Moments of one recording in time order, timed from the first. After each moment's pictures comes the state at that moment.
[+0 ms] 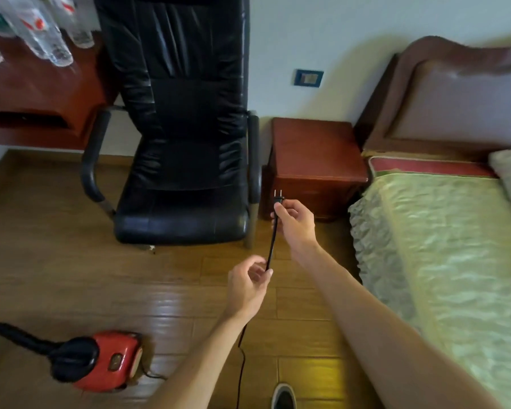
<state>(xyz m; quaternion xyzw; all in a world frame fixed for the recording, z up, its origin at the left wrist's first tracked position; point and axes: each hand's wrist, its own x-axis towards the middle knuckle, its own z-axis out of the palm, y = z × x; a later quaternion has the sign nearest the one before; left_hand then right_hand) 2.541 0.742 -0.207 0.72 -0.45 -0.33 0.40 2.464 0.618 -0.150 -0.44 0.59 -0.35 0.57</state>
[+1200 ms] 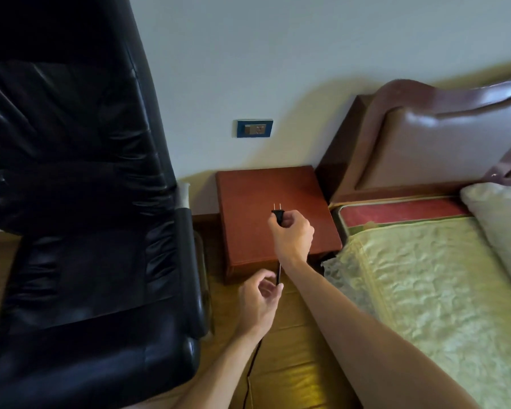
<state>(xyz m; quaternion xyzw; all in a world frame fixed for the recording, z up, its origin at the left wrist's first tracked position) 2.510 0.339 -0.243 0.69 -0.44 -0.43 0.39 2.456 0.227 -0.185 -0.47 0.75 -0.37 0.31</state>
